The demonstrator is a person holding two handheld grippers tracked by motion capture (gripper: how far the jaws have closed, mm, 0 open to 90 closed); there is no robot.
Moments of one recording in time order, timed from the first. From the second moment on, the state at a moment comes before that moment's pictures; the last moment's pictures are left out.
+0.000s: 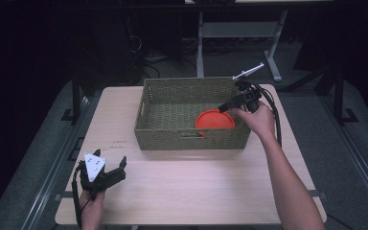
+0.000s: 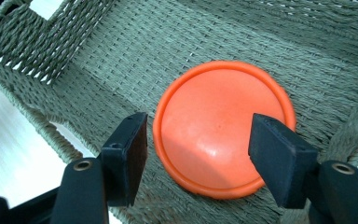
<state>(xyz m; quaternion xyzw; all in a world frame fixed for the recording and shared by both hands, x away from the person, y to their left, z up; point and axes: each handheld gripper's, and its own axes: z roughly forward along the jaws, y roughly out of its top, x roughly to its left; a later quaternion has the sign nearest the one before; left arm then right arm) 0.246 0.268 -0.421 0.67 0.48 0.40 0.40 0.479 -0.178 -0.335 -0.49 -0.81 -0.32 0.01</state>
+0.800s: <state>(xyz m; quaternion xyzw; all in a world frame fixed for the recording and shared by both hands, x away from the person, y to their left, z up) 0.245 0.268 -0.421 0.67 0.47 0.40 0.40 0.455 -0.189 -0.332 -0.47 -0.81 -0.35 0.02</state>
